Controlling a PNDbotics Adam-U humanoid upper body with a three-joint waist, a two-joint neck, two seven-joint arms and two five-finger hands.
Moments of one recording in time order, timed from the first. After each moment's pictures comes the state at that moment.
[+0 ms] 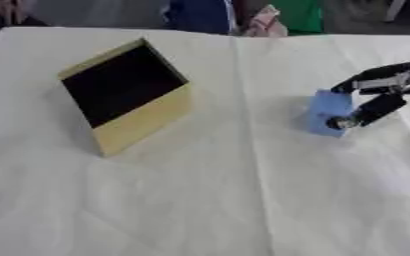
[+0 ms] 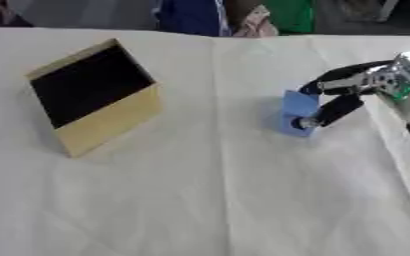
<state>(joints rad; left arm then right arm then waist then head) -0.22 0.71 0.15 -1.98 0.05 -0.17 0.38 -0.85 -0.85 0.44 -1.33 0.59 0.05 0.86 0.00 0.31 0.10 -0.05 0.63</state>
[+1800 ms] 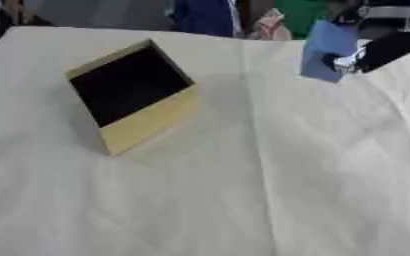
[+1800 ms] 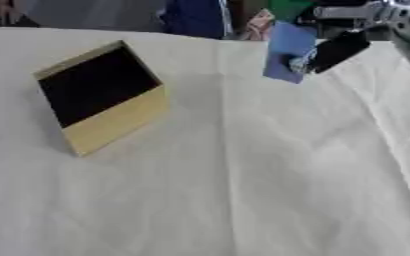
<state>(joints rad) -0.23 0.71 0.15 -1.98 0.05 -0.17 0.37 -1.08 -0.82 0.40 -1.46 0.52 0.15 0.76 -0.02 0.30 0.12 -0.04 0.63</state>
